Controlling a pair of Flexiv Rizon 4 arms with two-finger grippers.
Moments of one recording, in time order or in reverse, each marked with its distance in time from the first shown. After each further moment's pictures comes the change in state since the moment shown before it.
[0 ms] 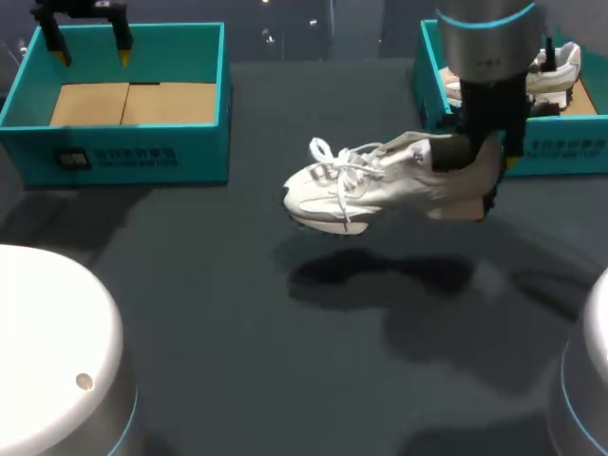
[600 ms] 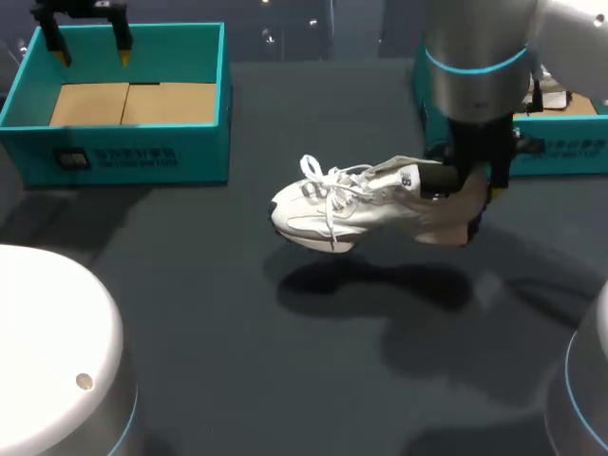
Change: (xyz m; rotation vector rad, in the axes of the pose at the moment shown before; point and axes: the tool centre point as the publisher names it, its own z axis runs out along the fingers) left arm 0.000 0.000 0.000 0.000 0.000 0.000; right arm 0.015 -0.024 0.024 -0.013 0.023 0.023
